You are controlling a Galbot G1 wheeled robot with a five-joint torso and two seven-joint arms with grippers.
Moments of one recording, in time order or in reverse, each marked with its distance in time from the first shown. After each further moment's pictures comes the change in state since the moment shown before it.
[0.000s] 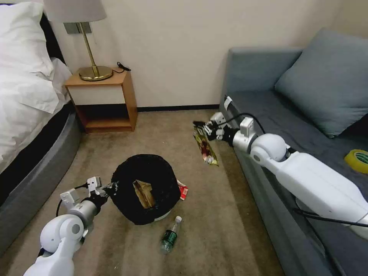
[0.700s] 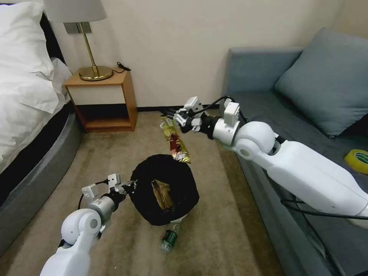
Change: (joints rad) left arm -0.038 -0.032 0.104 -0.017 0.007 0.020 0.004; right arm 0.100 0.055 -0.127 0.196 0.101 -0.032 0.052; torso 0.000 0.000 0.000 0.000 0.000
